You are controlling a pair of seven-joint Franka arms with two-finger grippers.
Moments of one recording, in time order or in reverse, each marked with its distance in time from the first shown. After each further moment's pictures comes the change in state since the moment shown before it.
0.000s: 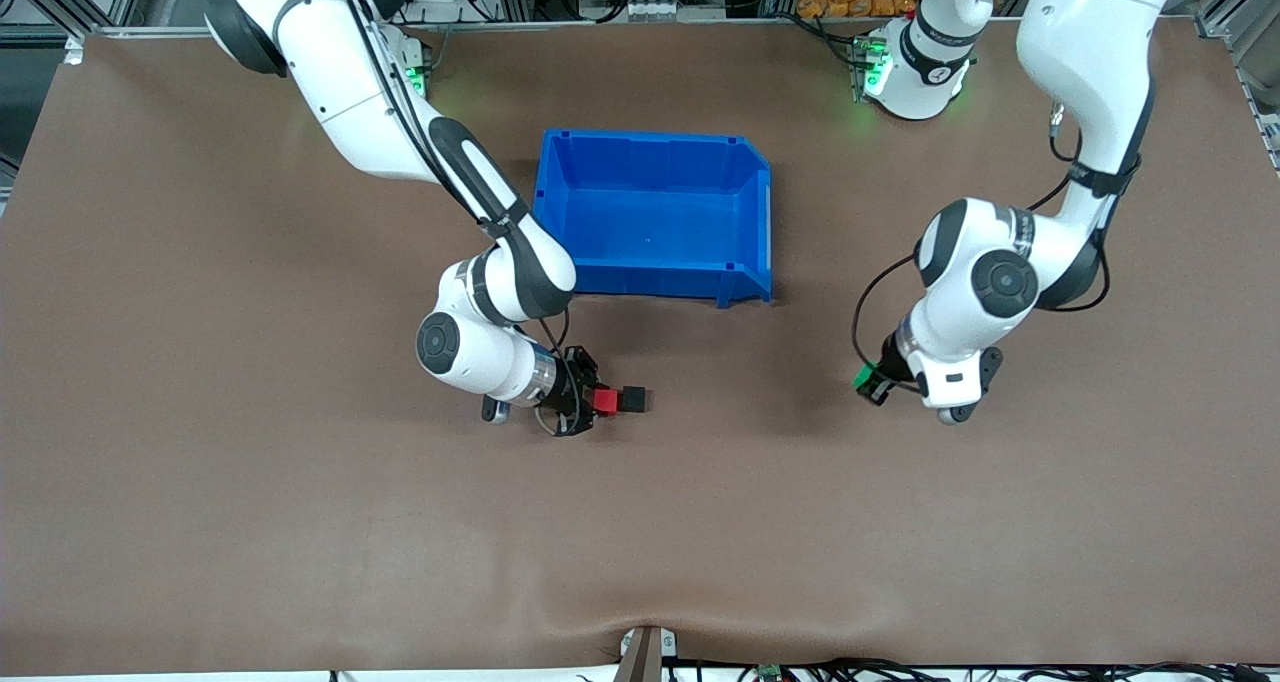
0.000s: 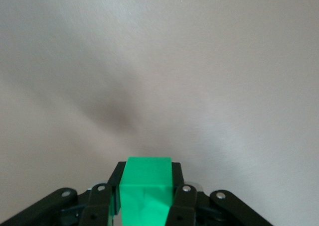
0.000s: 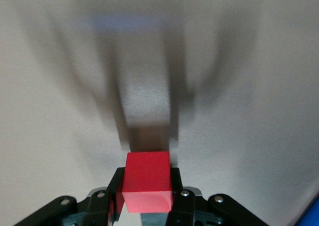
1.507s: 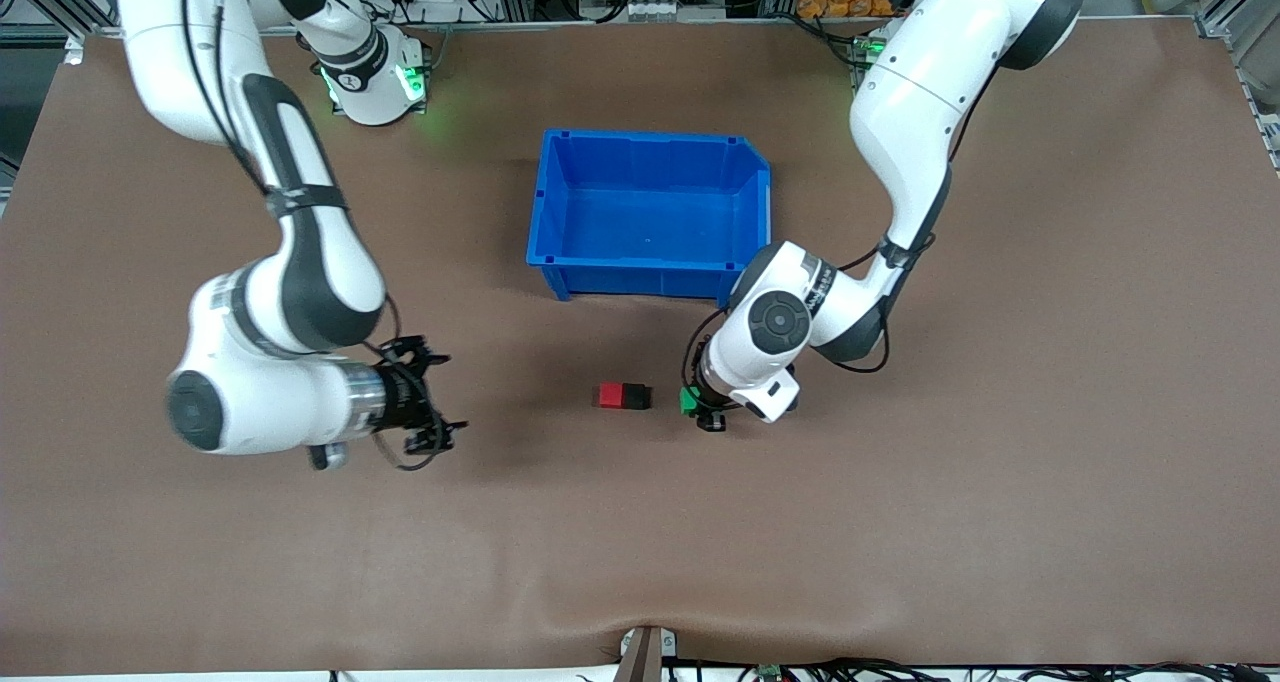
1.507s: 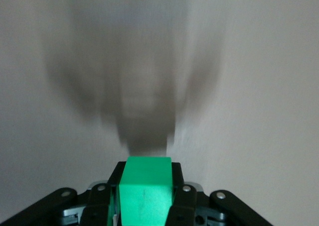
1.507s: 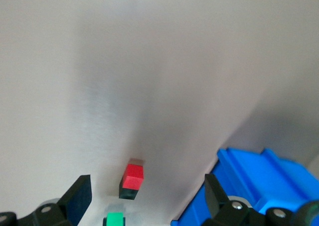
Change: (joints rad) left arm -0.334 0.396 -0.005 0.505 -0.094 -0.047 -0.866; right arm -0.281 -0.137 -0.072 0.315 -0.219 -0.780 -0.340
